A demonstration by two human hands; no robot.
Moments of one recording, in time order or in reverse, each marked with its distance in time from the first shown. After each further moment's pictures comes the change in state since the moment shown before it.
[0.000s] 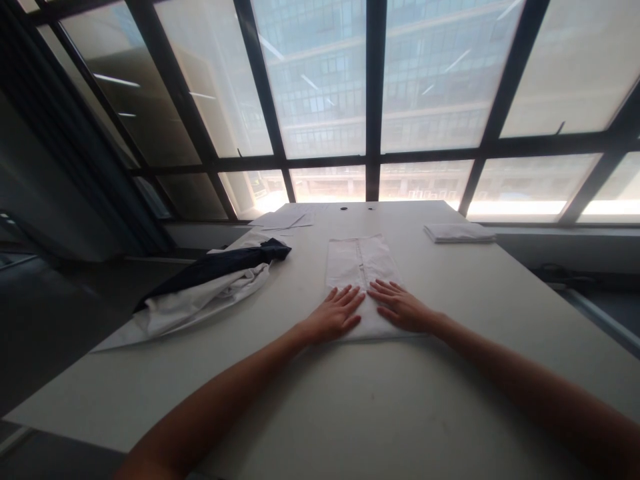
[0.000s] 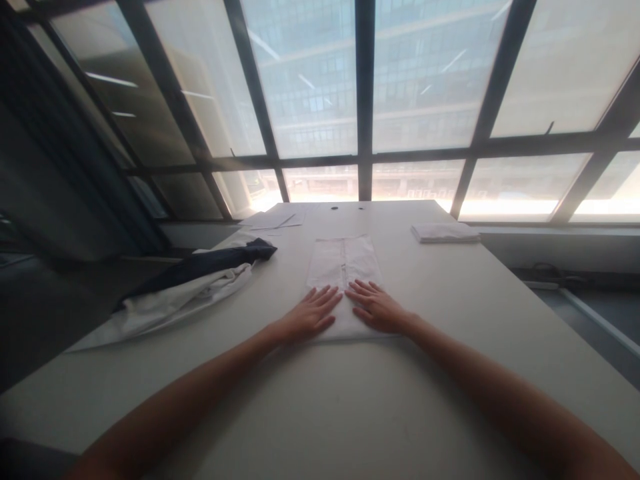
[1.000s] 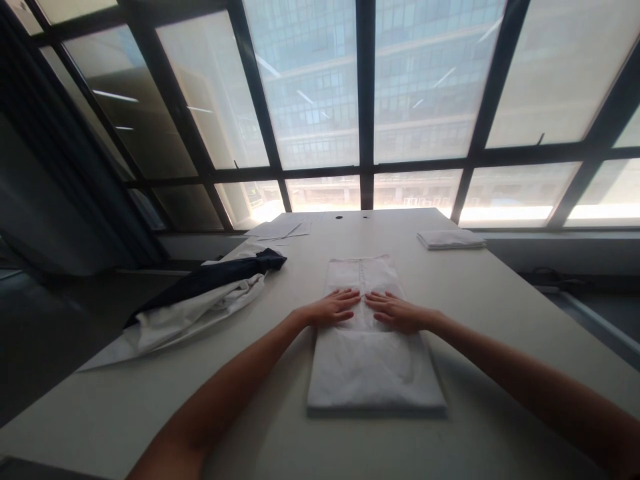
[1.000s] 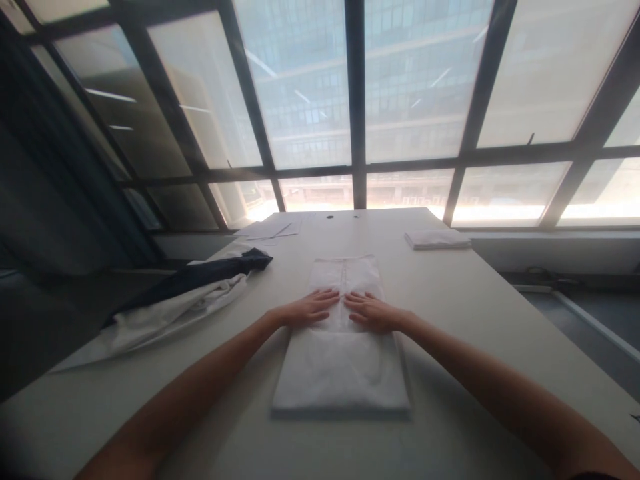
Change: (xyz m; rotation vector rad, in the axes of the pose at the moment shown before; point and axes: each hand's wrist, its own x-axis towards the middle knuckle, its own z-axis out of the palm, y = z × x) left_hand 0.040 -0.040 -0.027 -0.044 -0.263 0.164; right_hand 0.007 0.011 -0.016 0.143 -0.223 0.003
